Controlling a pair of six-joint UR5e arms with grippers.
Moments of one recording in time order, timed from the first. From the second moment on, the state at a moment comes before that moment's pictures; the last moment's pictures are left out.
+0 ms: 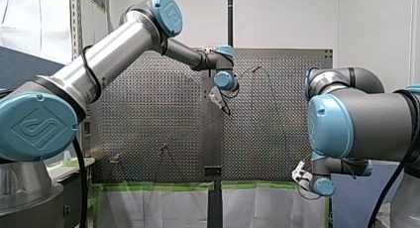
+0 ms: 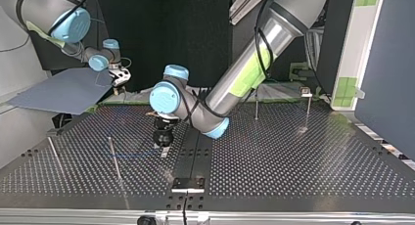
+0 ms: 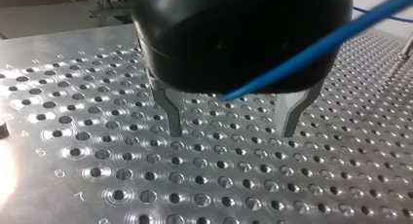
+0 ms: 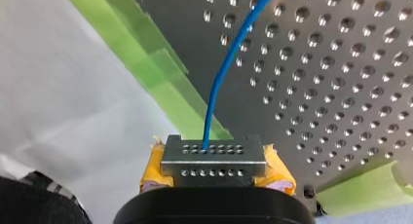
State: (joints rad) left arm -0.64 -2.36 -0.89 -2.99 -1.91 -2.27; right arm 1.58 -0.26 1.29 -0.72 1.35 2.06
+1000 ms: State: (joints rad) left arm -0.64 -2.30 -0.89 -3.10 -1.99 -2.08; right arm 1.58 -0.26 1.27 -0.67 1.37 2.03
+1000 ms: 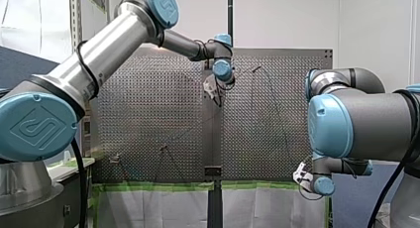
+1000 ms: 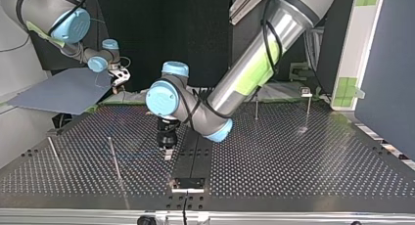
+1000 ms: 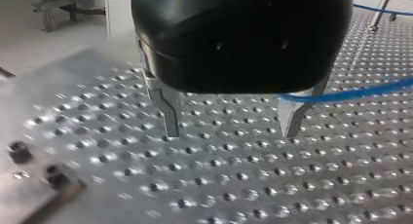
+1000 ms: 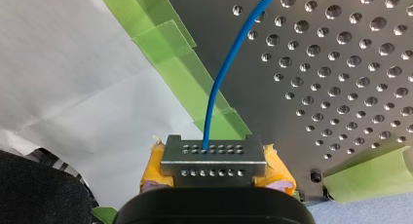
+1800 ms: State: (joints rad) left arm -0.70 -2.22 -0.89 -3.24 -1.85 -1.99; right arm 1.58 -0.26 1.27 -0.67 1.37 2.03
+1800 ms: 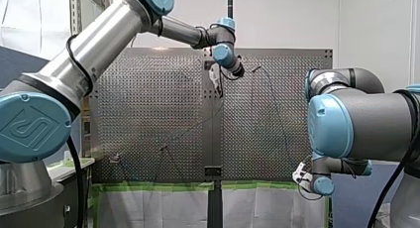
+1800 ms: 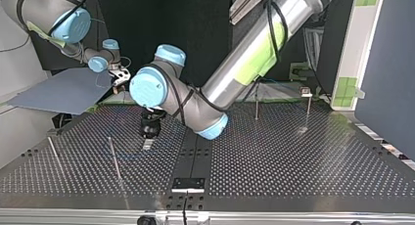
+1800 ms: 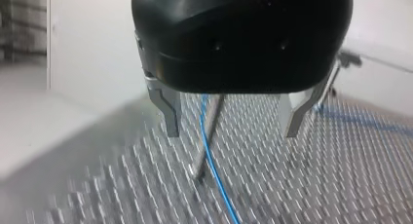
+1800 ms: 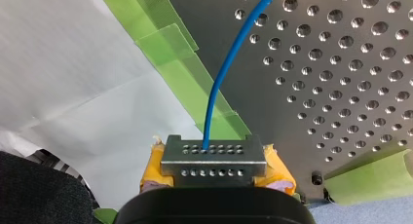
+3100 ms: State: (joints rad) left arm -0.76 -2.15 -0.80 -3.28 -1.73 -1.81; right arm 1.58 -0.26 1.27 -0.66 1.37 2.02
